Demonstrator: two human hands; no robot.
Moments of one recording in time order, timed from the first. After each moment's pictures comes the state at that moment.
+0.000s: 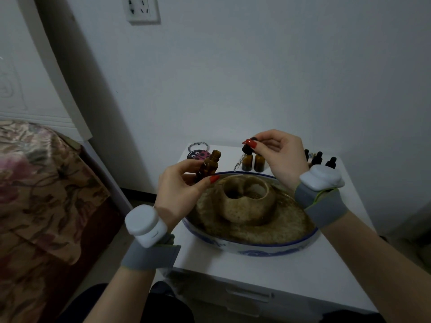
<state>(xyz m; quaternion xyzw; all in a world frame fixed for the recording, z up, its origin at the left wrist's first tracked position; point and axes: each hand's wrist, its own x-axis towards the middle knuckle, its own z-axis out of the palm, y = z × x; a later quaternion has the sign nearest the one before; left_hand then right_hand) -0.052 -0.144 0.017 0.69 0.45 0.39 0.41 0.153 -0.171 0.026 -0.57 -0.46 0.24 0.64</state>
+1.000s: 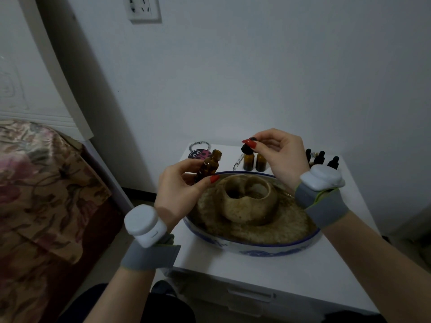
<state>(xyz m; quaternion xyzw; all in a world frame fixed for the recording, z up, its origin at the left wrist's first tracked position) -0.055 -0.146 0.021 0.69 0.45 0.39 0.42 0.150 -0.168 0.025 -0.54 -0.47 0.25 0.65</state>
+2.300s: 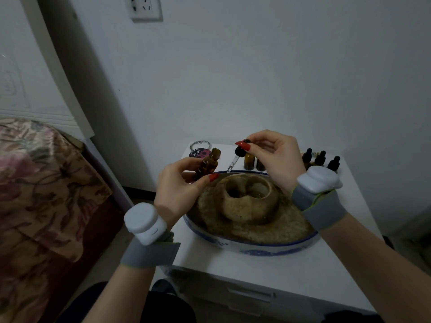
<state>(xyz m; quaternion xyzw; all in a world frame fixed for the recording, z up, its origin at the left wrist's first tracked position) -0.057 -0.140 0.016 0.69 0.45 0.38 0.41 0.135 -0.177 0.034 -0.53 -0.48 0.29 0.63</state>
